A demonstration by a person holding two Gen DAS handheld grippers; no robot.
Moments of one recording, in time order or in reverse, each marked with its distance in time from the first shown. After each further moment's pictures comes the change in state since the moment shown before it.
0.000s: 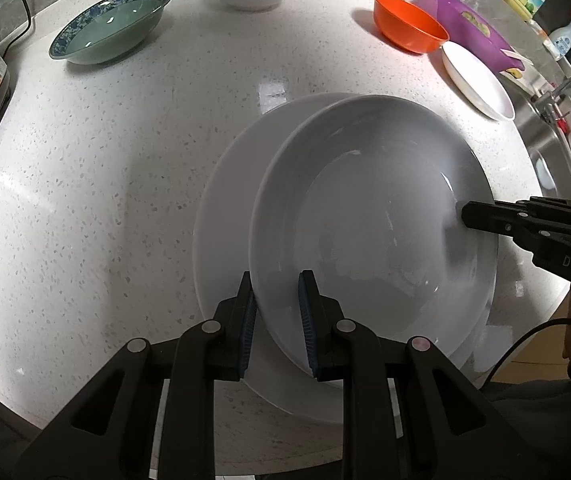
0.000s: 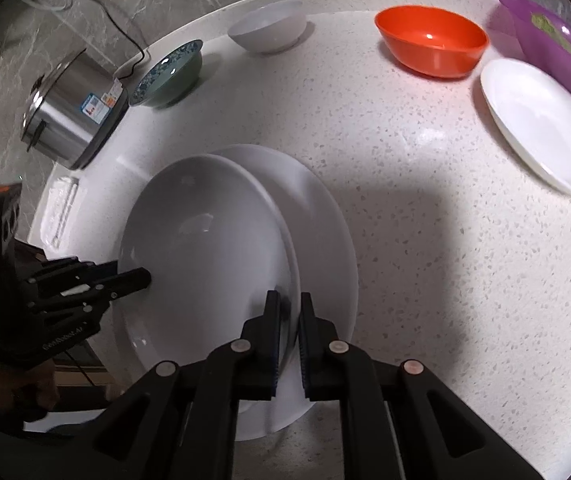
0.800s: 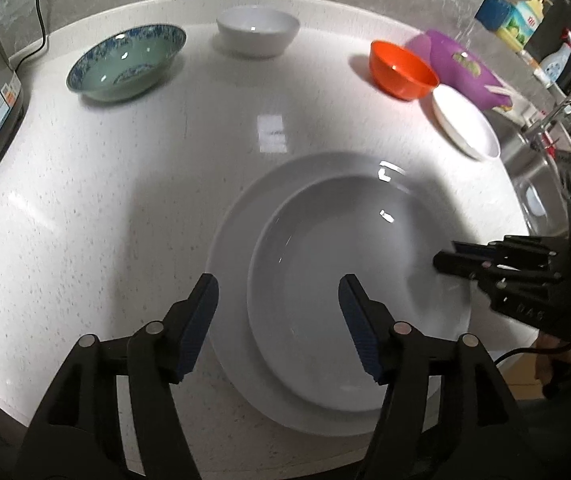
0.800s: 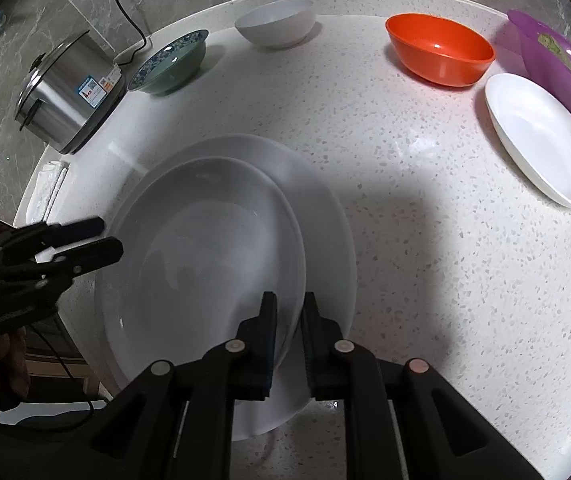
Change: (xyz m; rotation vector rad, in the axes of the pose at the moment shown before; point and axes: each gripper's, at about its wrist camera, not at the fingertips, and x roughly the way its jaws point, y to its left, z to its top) left arm -0.035 0.006 0.009 -0.029 -0.127 -0.023; right arm 0.002 0.006 -0.004 -0.044 -0.010 -0.048
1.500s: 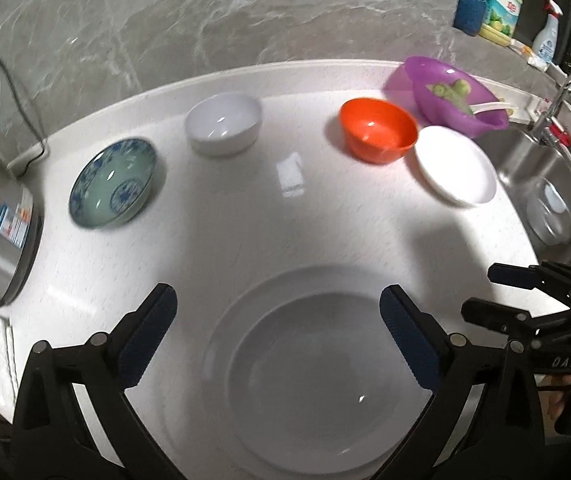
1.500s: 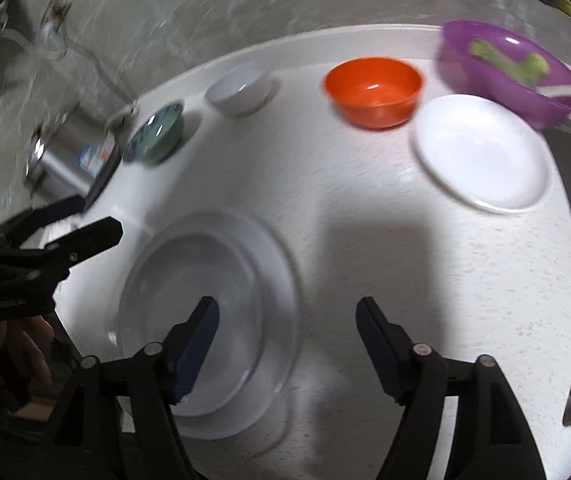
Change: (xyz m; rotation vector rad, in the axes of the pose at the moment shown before) left arm -0.030 -0.085 0.082 0.156 -0.125 0.148; right arm -0.066 -0.059 0.000 0.178 -0.164 0.028
